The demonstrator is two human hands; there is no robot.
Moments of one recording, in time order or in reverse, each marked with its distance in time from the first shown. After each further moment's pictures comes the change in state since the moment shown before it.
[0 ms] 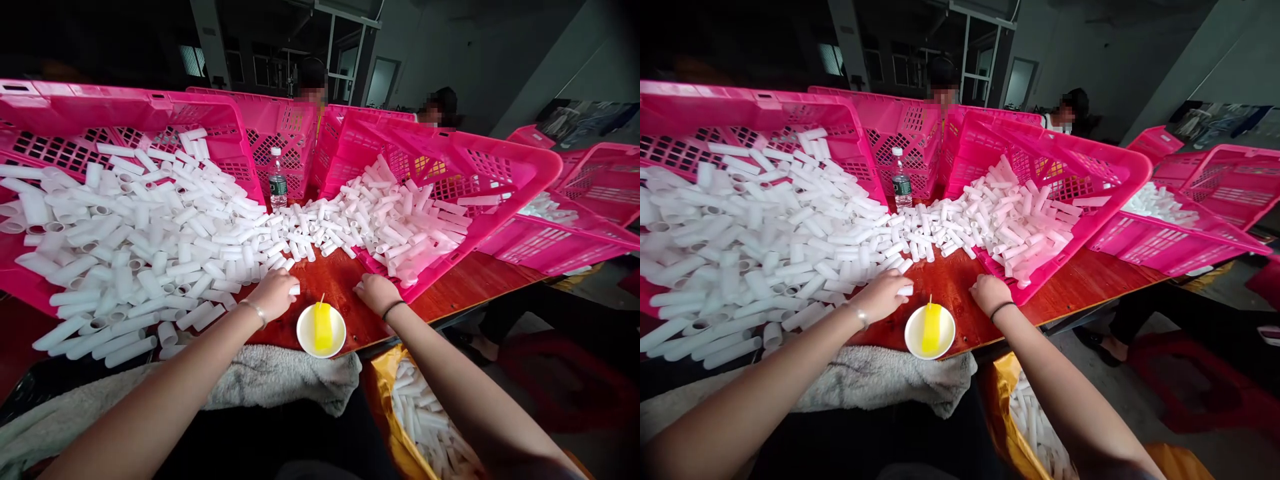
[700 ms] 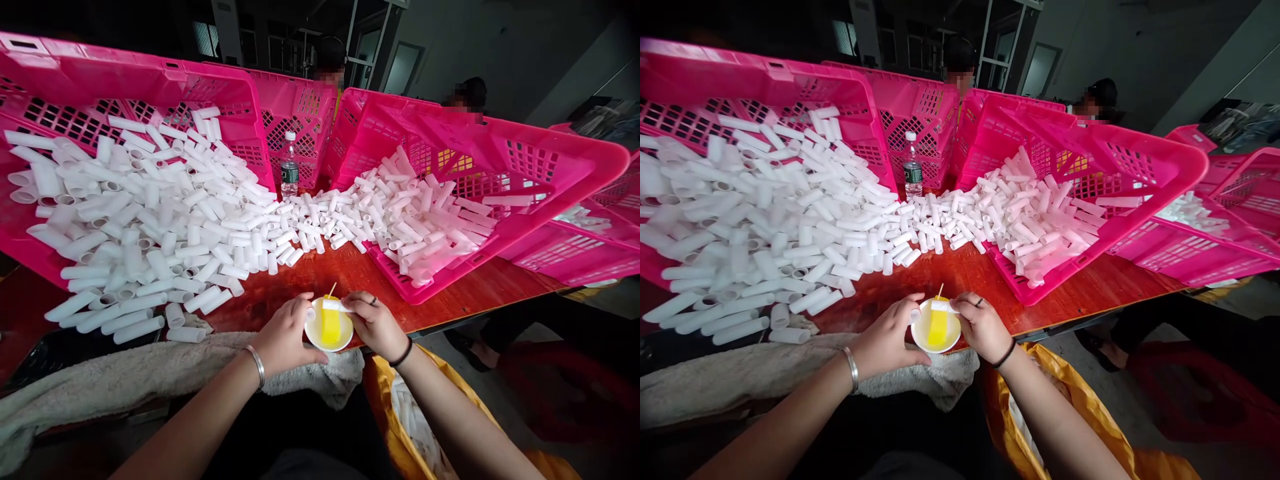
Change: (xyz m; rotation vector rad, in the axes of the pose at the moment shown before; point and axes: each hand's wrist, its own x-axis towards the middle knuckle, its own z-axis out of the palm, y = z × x) left_hand -0.075 0.032 0.040 -0.394 0.087 0.079; right_hand -0.054 -0.048 0.025 0.032 -0.123 -0.250
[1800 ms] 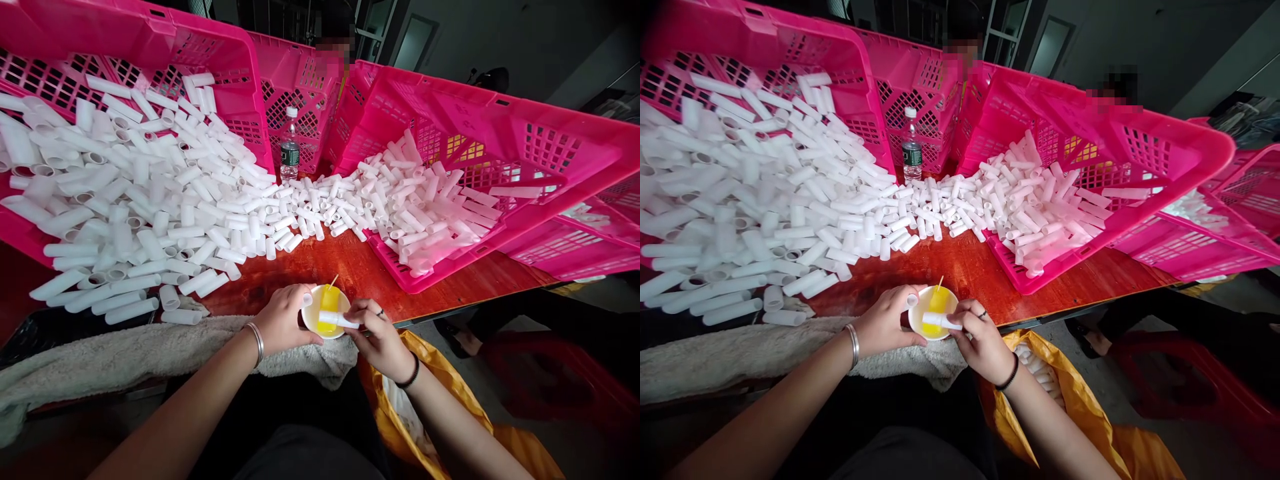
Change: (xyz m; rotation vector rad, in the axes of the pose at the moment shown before) left_hand 0.003 -0.007 0.001 -0.061 -0.014 0.010; right_hand -0.039 -0.026 -0.001 0.164 -0.030 0.090
